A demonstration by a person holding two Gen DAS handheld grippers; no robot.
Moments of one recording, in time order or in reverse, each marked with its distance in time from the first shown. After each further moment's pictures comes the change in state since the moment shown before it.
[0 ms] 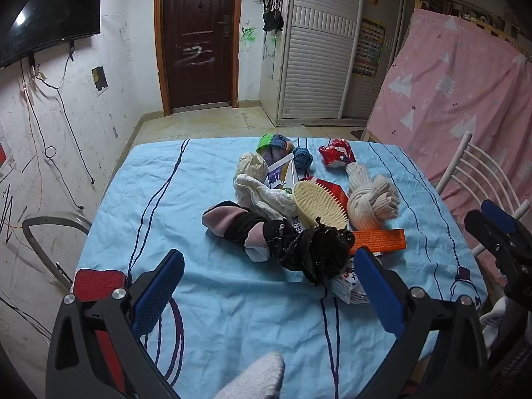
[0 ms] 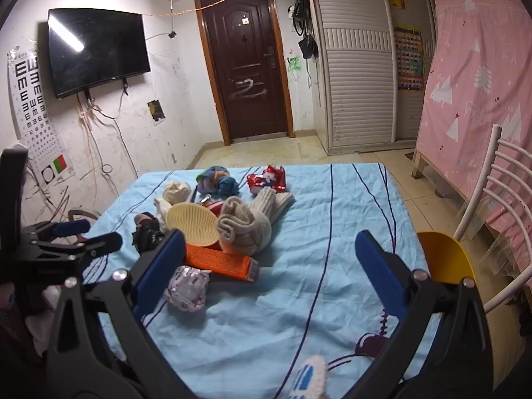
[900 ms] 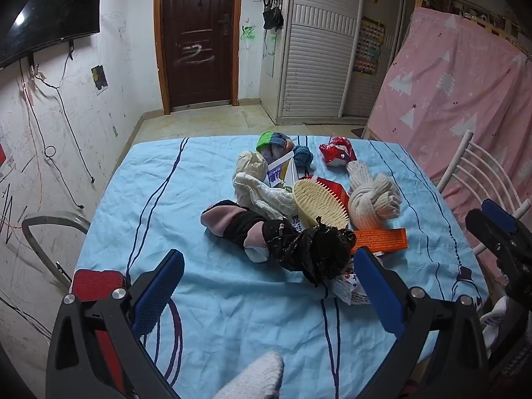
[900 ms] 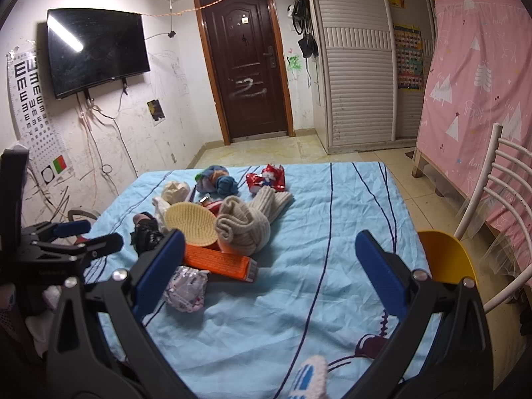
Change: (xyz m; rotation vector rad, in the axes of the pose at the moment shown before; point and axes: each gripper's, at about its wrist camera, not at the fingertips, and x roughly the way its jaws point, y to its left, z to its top) left arm 0.000 0.000 0.000 0.001 0.002 0.001; right arm 0.003 -0.001 0.000 0.002 0.002 0.001
